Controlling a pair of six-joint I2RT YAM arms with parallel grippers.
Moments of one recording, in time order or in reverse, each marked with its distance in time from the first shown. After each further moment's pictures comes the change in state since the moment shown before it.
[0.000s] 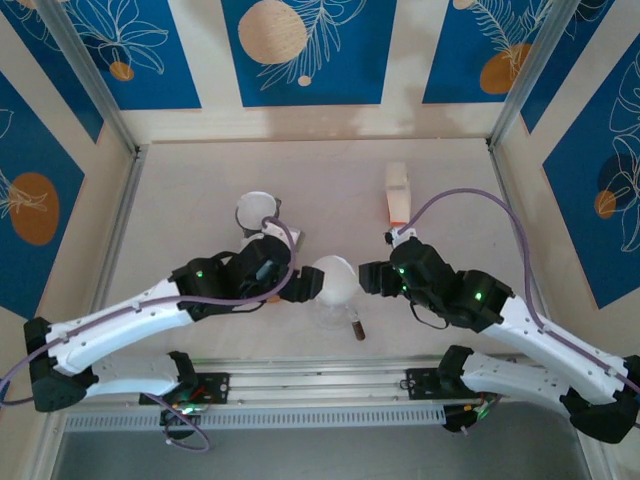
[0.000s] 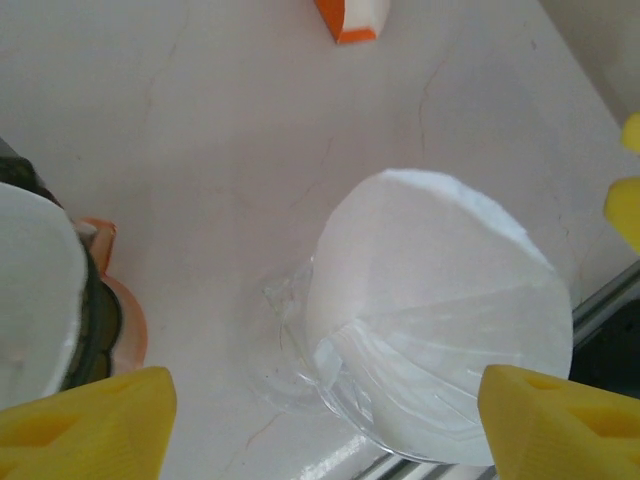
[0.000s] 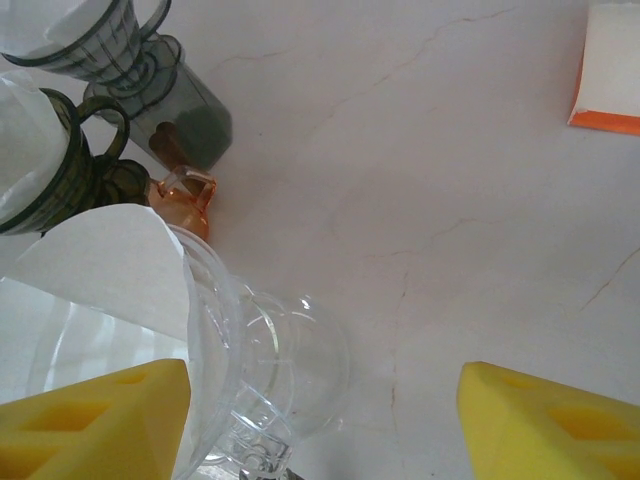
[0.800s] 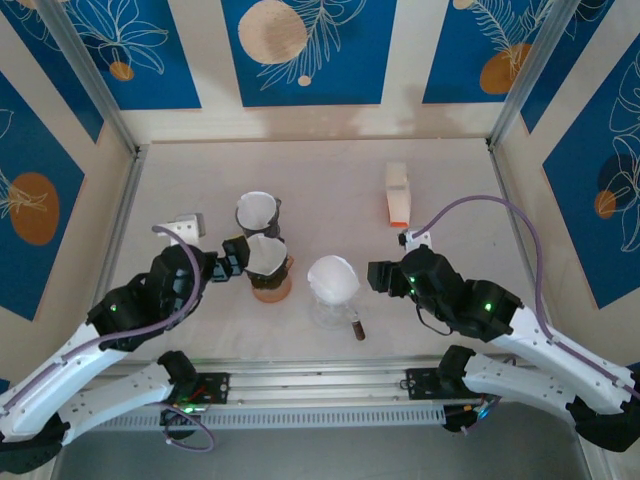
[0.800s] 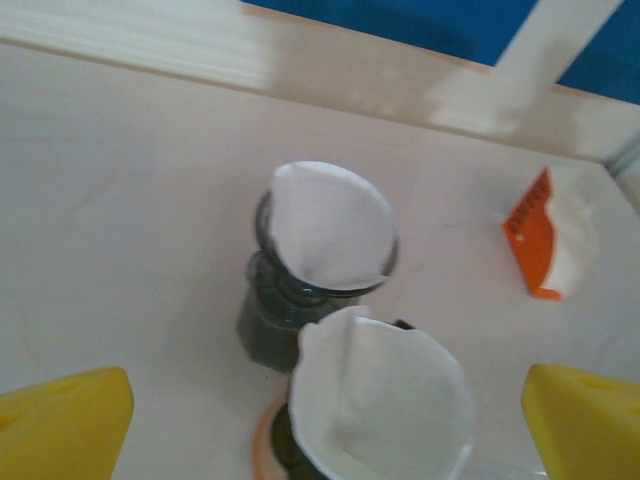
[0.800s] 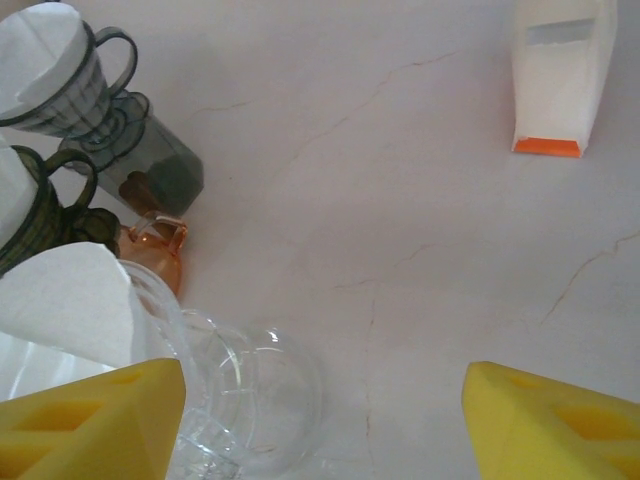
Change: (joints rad) left arm 0.230 -0.412 -0.172 -0.030 -0.390 0.016; right arm 0.001 -0.083 -0.070 0.032 0.109 0.032
